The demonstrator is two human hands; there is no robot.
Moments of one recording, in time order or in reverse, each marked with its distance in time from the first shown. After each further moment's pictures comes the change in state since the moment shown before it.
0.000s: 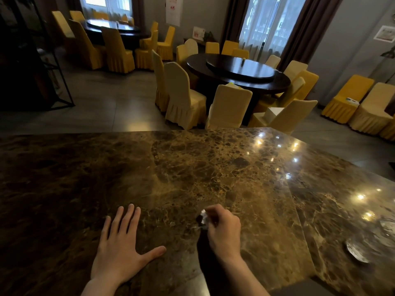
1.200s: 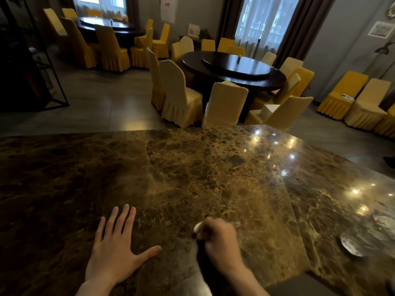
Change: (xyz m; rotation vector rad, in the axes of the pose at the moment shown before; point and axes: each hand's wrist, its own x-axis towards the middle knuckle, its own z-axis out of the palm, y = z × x) left_hand 0.001 -0.003 0.004 -0.032 0.033 0.001; right_hand -0.019 0.016 -0.008 -0.060 -0.200 -0.053
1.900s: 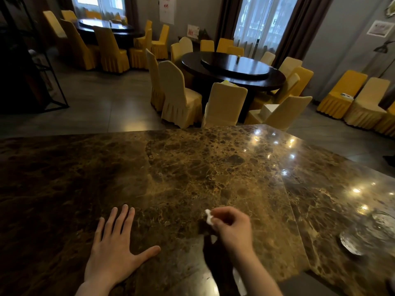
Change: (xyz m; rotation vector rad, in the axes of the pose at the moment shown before) left_hand 0.002 -0.002 0.005 0.018 0.007 0.001; right_hand 0.016 0.006 -0.021 0.487 0.184 0.344
